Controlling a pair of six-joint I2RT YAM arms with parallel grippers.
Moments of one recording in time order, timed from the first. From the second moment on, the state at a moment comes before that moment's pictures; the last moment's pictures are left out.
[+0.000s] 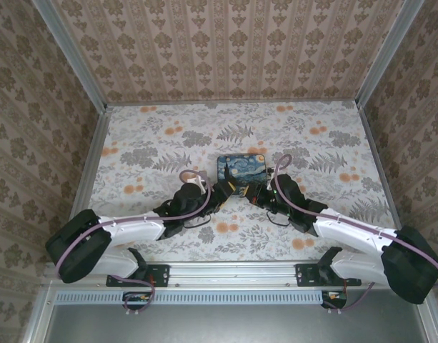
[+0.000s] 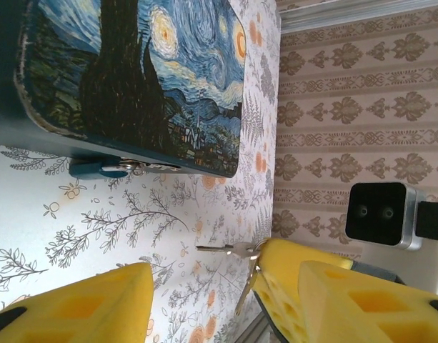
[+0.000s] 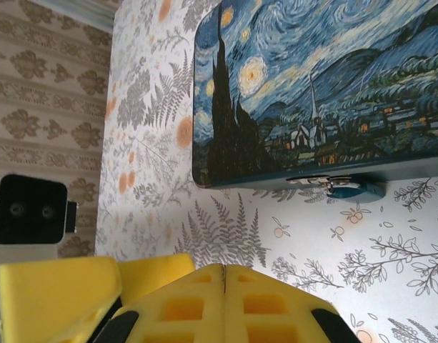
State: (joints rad) left arm -0.94 1.32 0.43 0.55 0.08 -1.38; right arm 0.70 1.13 0.49 0.13 -0.06 1.06
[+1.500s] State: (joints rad) left arm -0.89 1.39 0.46 0.58 0.20 -1.16; right arm 0.68 1.23 0.50 0.21 -0.04 1.20
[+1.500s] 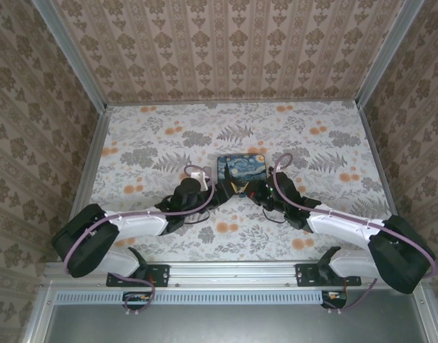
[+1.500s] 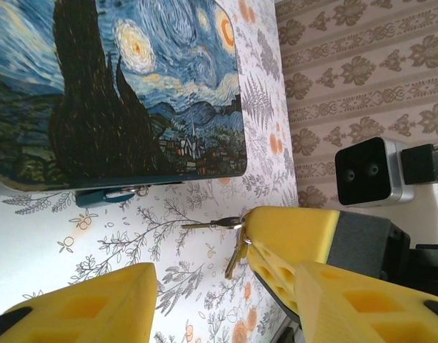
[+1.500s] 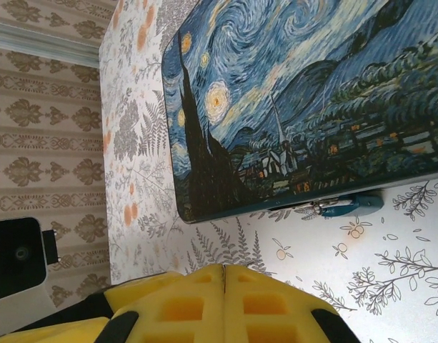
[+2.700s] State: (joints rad) left arm -0.88 1.50 0.49 0.69 0.21 -1.17; right arm 0.68 1.26 0.50 0.26 -0.06 1.21
